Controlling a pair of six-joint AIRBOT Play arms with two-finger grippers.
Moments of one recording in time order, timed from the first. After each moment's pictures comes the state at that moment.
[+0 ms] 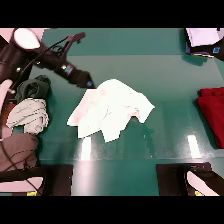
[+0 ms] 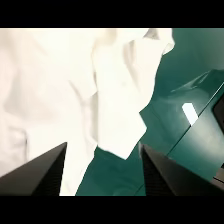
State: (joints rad) left arm -0.23 -1.42 1.56 0.93 -1.48 -1.26; right arm -0.07 -0.99 1.63 -1.19 1.38 1.60
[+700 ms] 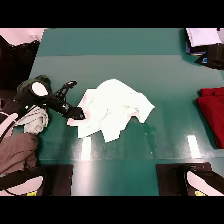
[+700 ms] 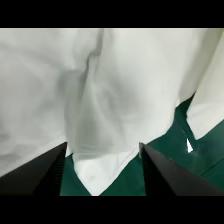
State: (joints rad) left arm -0.18 -1.29 0.93 1.01 -1.16 -1.23; right arm -0.07 -1.08 1.62 -1.20 1.48 1.60
